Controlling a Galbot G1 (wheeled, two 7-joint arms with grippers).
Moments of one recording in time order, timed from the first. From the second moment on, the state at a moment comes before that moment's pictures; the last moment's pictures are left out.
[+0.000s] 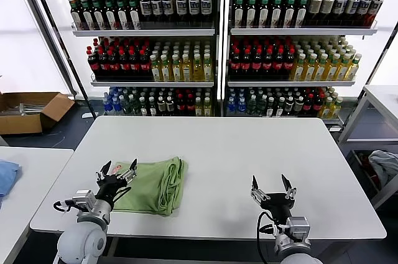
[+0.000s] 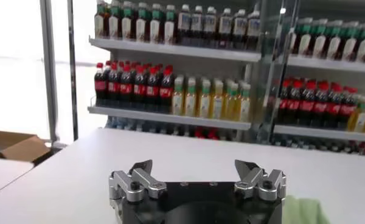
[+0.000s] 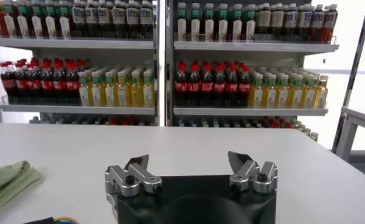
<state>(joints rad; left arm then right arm) 1.28 -1.26 -0.58 -1.89 -0.43 0.34 -0.08 -1.48 1.32 0.38 2.19 0.18 -0.37 0.27</state>
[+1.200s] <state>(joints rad) 1.26 -1.21 -0.64 -1.70 -0.56 0.40 0.02 -1.50 1.34 0.37 2.20 0.17 -0.36 0.26</state>
